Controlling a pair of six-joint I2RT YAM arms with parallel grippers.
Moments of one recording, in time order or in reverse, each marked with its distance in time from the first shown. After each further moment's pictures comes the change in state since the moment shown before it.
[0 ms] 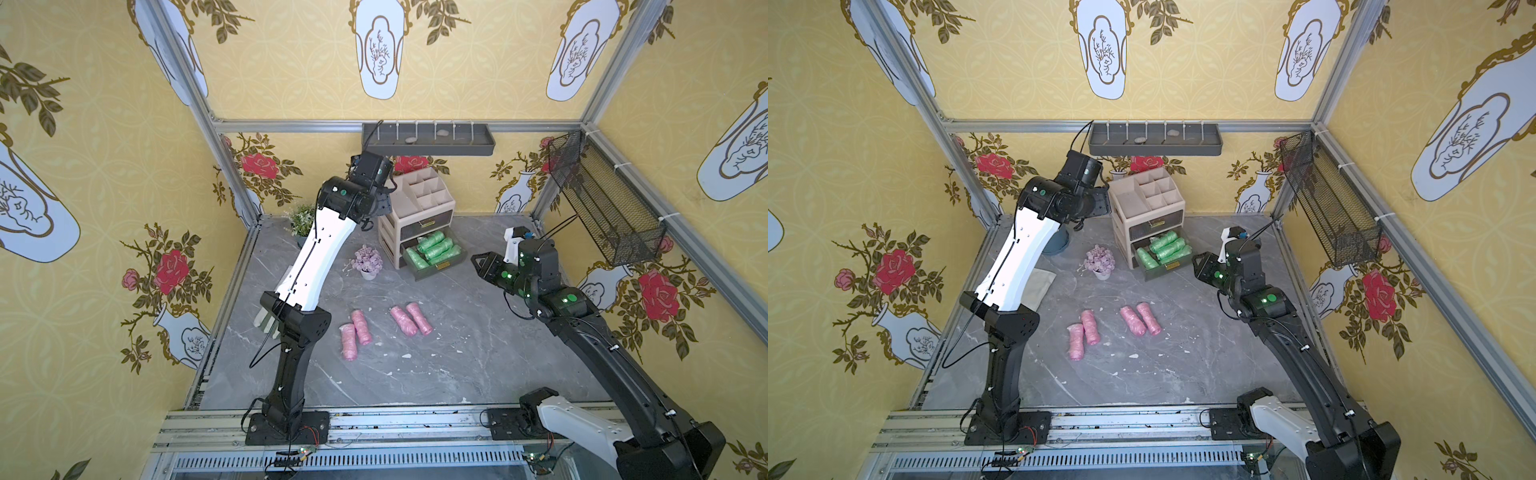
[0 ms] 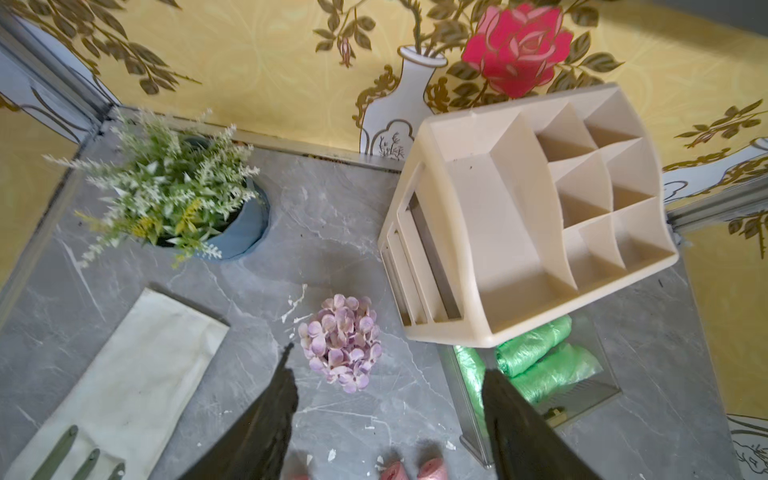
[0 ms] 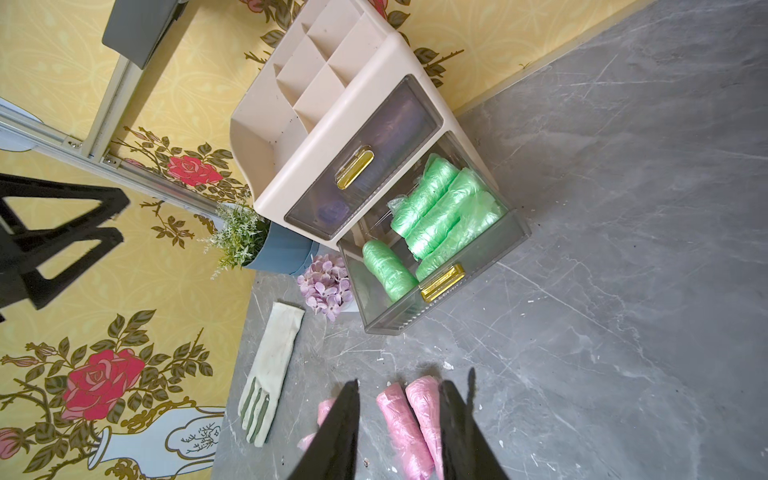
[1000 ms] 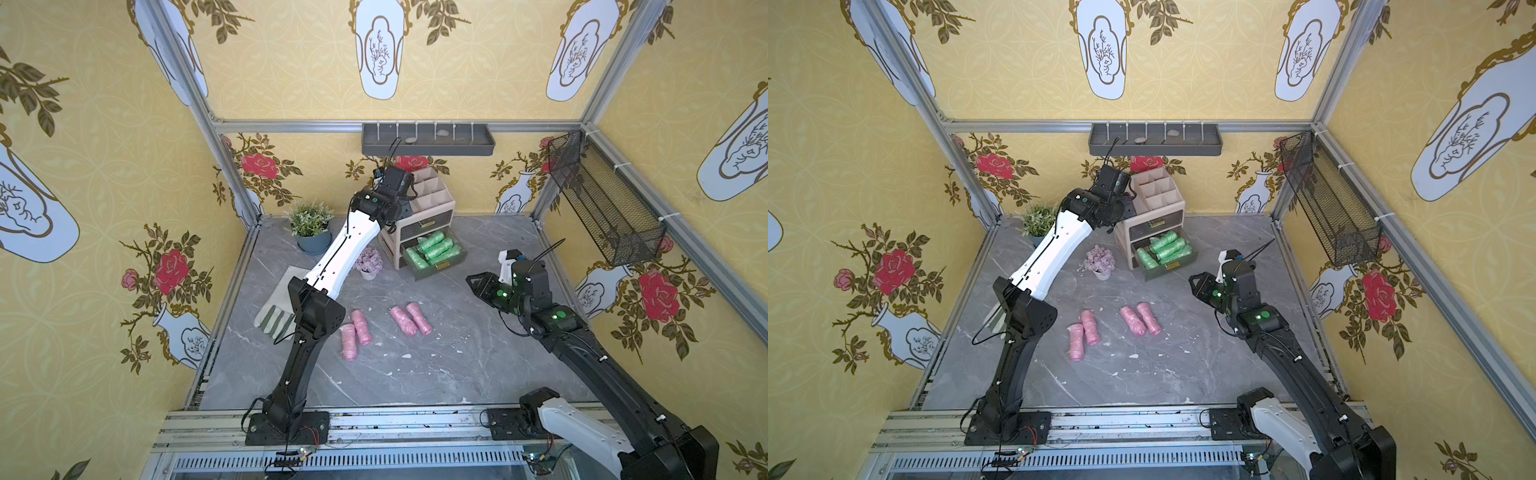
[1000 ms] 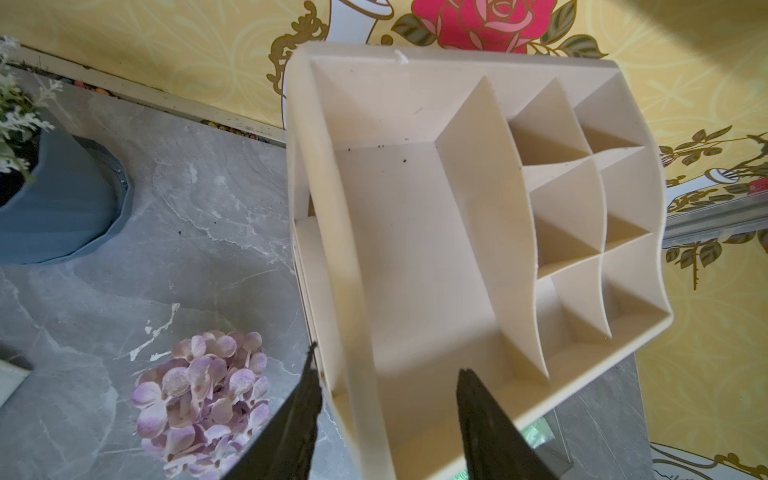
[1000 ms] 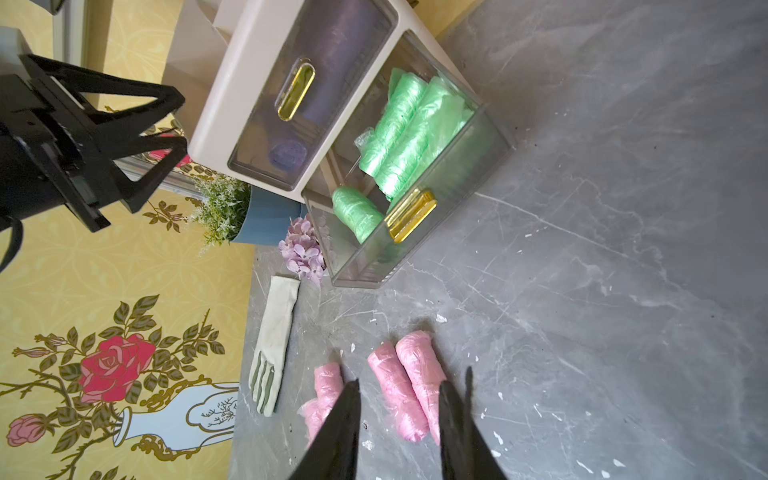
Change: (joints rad) left arm -0.030 0.188 -0.003 0.266 0.053 -0.119; right arm 0.001 -0.068 -0.241 0.110 -0.078 0.107
